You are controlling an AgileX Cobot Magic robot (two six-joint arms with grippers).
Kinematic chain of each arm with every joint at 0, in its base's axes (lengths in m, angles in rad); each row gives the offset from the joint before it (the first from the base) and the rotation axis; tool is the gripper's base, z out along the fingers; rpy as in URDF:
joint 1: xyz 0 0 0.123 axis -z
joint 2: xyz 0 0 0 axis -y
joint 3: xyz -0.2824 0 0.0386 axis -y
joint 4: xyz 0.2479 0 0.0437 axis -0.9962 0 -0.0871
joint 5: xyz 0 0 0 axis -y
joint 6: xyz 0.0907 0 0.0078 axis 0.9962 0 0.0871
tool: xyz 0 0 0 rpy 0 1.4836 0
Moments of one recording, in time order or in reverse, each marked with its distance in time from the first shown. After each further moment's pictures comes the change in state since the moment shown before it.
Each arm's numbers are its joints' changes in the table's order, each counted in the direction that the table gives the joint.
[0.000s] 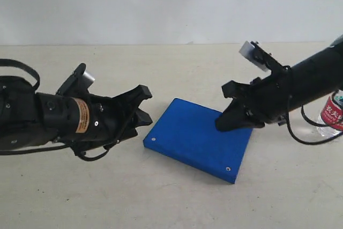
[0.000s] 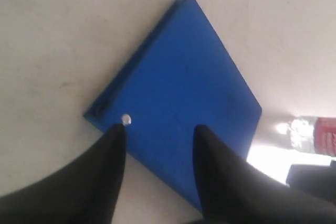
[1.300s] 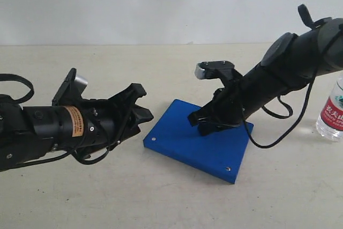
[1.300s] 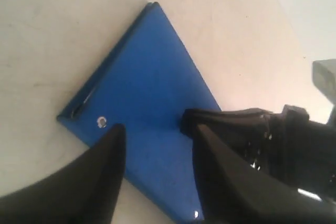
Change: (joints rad) left arm 0.000 0.000 -0.088 0.271 0.195 0.207; right arm -0.195 -0.206 0.163 0.261 0.356 0.010
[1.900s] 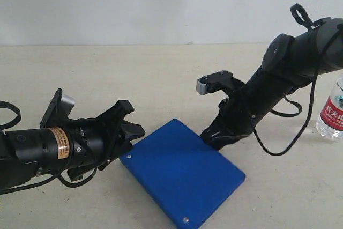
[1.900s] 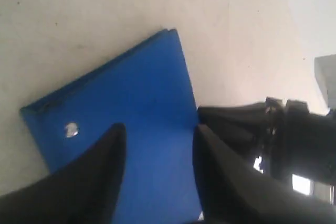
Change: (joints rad) left arm 0.000 0.012 -0.128 0.063 0.115 0.000; right arm 0.006 -0.022 0.015 0.221 -0.120 0.020
